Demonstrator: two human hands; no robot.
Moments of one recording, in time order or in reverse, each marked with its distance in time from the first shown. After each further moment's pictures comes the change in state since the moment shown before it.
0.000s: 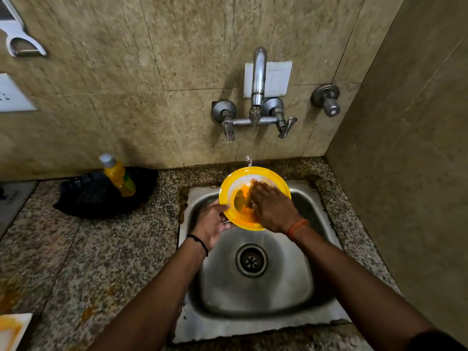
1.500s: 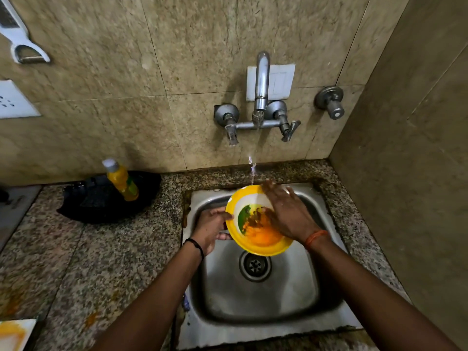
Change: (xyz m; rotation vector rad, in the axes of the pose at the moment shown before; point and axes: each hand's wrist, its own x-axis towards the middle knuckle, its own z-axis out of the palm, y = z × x) left_hand -0.005 0.006 -0.013 0.268 0.033 -0.021; right_hand -0.005 0.028 0.013 0.166 0.189 0.002
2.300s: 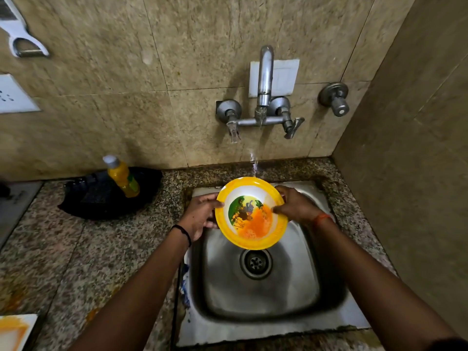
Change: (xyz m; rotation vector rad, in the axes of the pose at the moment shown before) left_hand 0.009 0.025 -0.023 0.080 0.016 0.084; right_hand 0.020 0.021 -0.007 0.763 -0.198 0.365
